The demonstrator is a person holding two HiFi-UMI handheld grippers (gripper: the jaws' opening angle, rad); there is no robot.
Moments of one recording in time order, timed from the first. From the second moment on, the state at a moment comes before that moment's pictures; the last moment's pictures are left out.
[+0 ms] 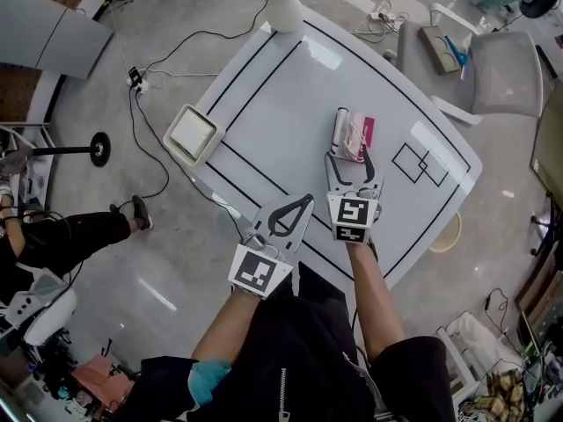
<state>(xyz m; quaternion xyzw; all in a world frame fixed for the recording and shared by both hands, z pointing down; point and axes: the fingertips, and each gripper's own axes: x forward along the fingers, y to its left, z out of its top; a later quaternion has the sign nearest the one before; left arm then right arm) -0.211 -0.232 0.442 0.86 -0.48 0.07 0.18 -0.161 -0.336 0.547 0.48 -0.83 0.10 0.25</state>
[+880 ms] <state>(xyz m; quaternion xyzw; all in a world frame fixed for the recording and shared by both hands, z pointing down) -0.242 -0.232 0.464 0.82 -0.52 0.07 0.21 -0.170 -0.368 0.623 0.49 -0.79 0.10 0.36</state>
